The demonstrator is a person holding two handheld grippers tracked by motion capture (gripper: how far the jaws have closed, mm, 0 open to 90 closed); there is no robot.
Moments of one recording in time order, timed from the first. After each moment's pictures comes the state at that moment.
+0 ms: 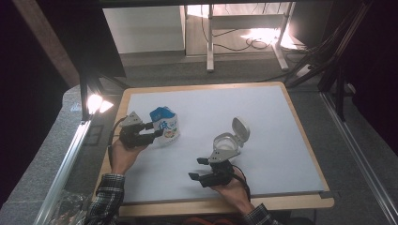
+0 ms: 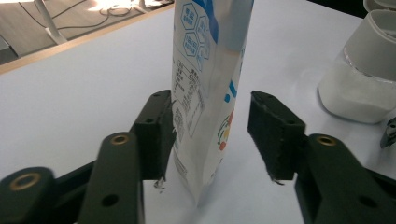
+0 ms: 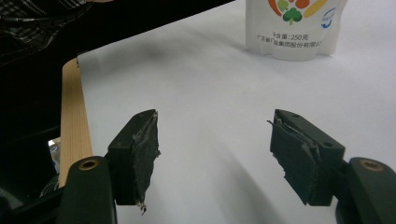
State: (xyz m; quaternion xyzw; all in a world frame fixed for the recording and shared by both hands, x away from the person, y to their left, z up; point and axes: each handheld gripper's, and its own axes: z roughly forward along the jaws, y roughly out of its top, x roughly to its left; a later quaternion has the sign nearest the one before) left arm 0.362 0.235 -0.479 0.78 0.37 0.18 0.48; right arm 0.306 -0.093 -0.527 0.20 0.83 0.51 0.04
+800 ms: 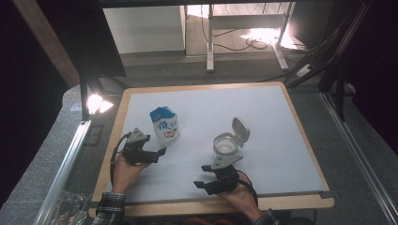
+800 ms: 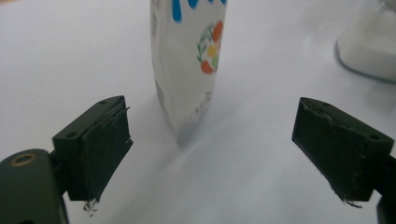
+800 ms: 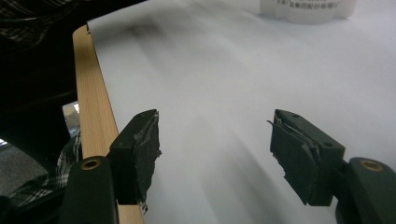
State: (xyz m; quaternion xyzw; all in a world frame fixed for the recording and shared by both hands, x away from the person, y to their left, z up) left arm 0.325 0.220 -0.515 0.79 0.42 0.17 0.42; right arm 0.291 -0.110 -0.528 0.19 0.86 0.47 0.03
